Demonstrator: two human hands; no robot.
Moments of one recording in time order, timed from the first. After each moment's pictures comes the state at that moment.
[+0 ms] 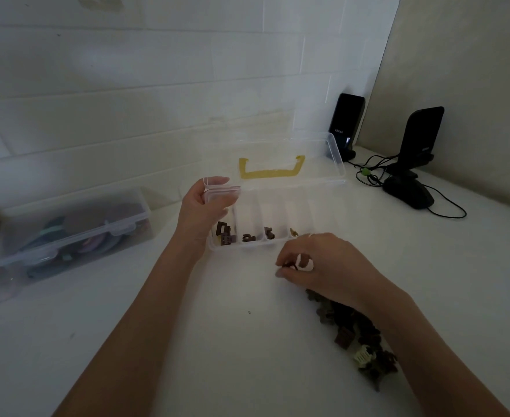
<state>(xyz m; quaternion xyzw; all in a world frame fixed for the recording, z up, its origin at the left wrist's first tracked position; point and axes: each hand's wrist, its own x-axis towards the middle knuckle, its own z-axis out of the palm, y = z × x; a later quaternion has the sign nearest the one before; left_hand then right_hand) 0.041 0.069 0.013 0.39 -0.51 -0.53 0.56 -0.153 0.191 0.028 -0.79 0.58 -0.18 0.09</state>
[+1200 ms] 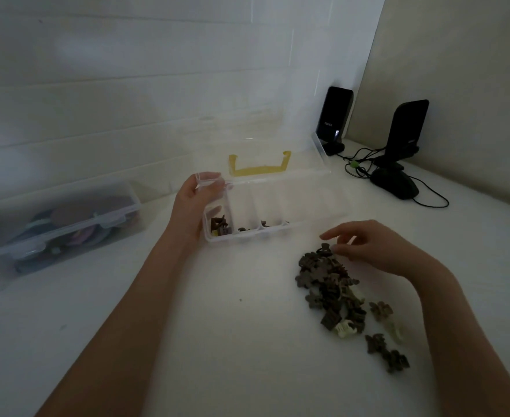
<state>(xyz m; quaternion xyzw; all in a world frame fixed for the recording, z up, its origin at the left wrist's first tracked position) 0.040 0.067 0.006 0.36 -0.49 -0.56 0.55 -0.243 0.192 0.023 -0.67 0.66 -0.20 0.25</state>
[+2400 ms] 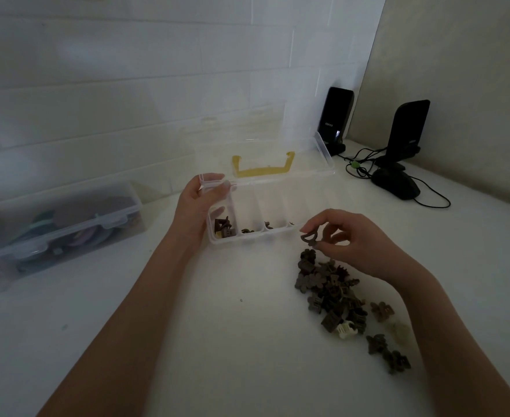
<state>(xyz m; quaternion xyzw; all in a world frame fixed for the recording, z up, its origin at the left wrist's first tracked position) 0.037 0.070 0.007 0.36 -0.49 -0.57 0.55 -0.207 0.198 0.031 -0.73 0.53 -0.36 0.24</state>
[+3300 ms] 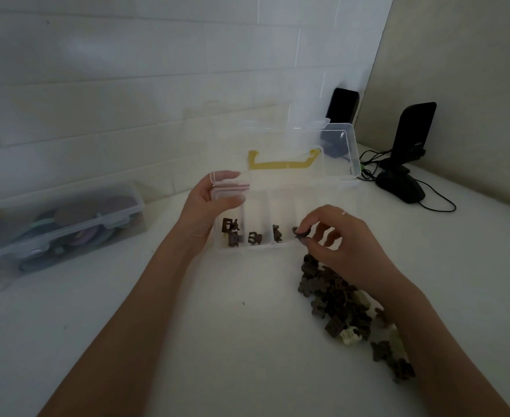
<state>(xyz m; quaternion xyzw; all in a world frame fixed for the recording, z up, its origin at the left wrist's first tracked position) 0.038 0.079 0.013 0.29 -0.57 -0.56 0.53 -0.179 0.198 0.026 -0.73 0.53 -0.41 0.14</state>
